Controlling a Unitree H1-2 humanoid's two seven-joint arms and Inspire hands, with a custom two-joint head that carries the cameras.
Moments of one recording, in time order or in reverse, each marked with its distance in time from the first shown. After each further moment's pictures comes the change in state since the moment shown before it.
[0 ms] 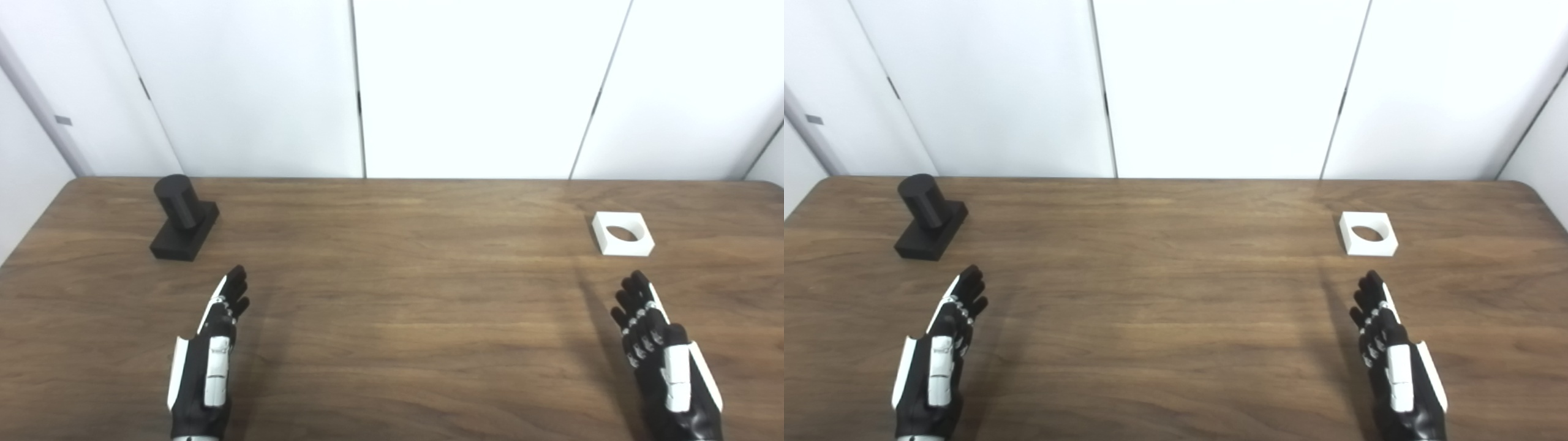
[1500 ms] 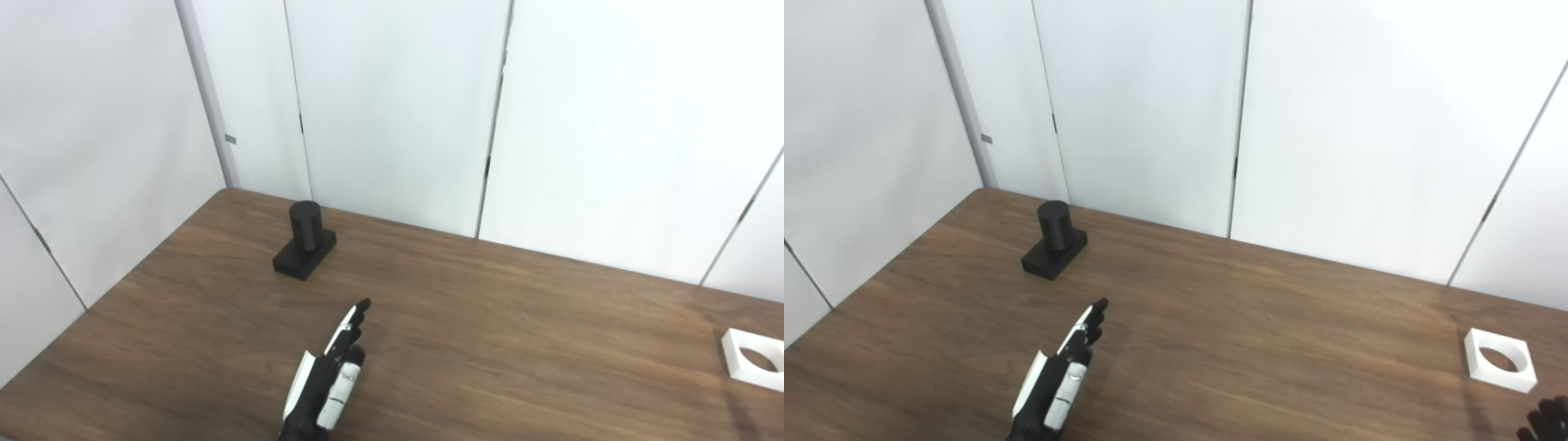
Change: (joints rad) left arm -0.004 -0.014 -0.089 0.021 0.138 0.042 0.083; right arm -0.070 -0.066 -0.082 0.134 0.101 -0.135 0.099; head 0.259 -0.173
